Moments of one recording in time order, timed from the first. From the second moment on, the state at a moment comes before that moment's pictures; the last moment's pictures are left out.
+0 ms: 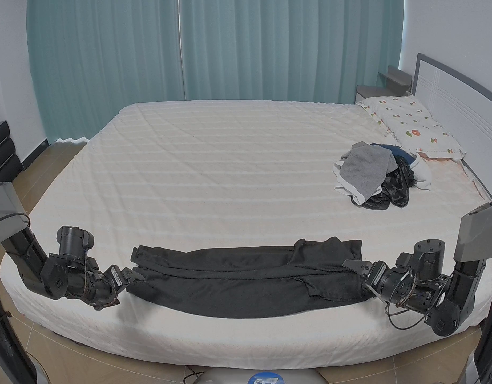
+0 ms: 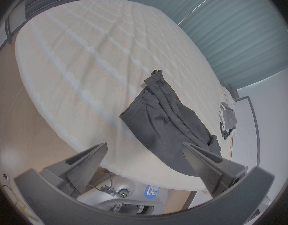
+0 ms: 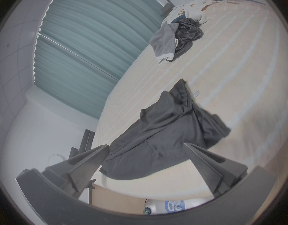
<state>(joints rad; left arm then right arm) 0.02 2.02 -0.54 -0.54 -0.27 -0.69 0.29 2.14 -0.23 -1.47 0.14 0.88</state>
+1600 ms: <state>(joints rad) -0.08 2.30 -0.45 -1.05 0.05 -0.71 0.34 2.26 -0.11 -1.55 0.13 0.93</state>
